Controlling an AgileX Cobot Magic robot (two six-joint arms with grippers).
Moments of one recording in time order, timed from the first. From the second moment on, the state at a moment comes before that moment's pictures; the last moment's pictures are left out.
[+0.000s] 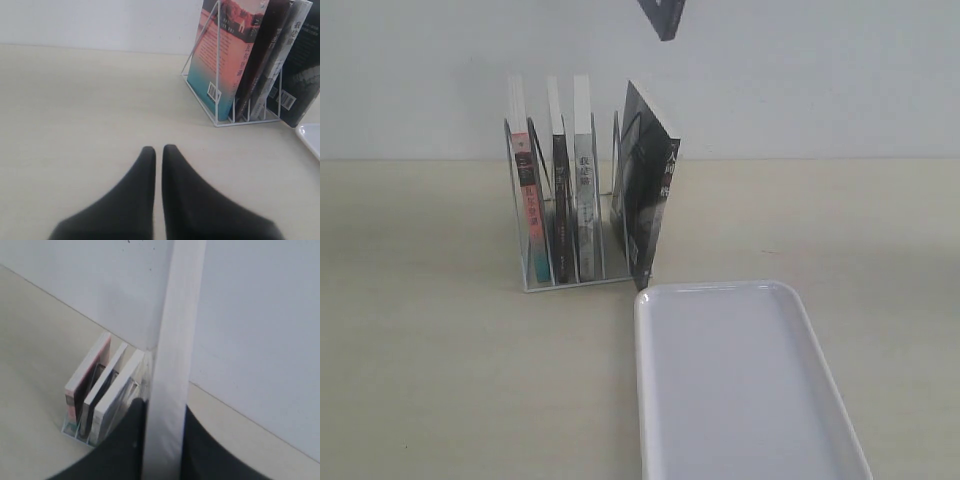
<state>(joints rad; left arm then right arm) -0.08 0.00 0.00 -0.12 0.34 0.00 0.74 1.69 -2.30 -0.24 1.25 0.02</state>
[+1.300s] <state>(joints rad) -0.08 0.00 0.00 -0.12 0.34 0.00 0.74 1.13 -0.95 -0.36 0.70 -0.58</state>
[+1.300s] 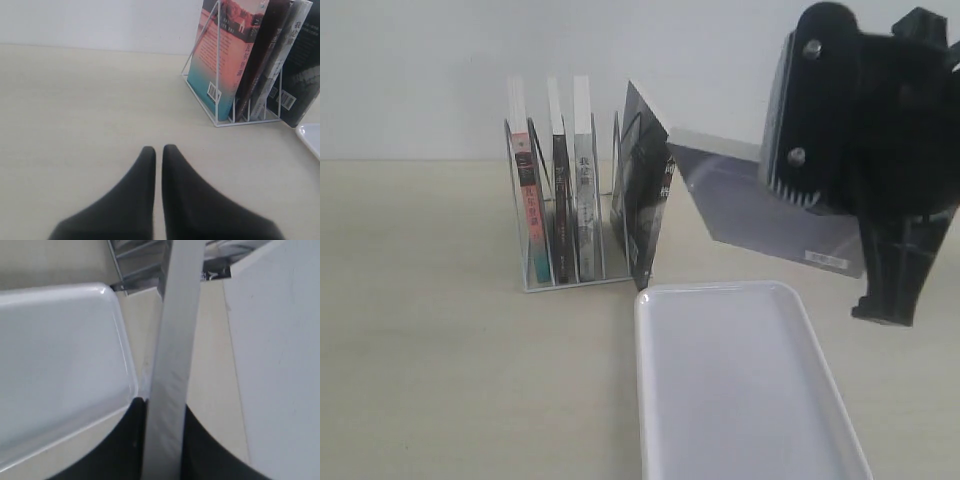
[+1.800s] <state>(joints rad) -0.08 0.00 0.00 -0.12 0.34 0.00 0.74 1.13 -0.68 -0.39 0.34 -0.68</state>
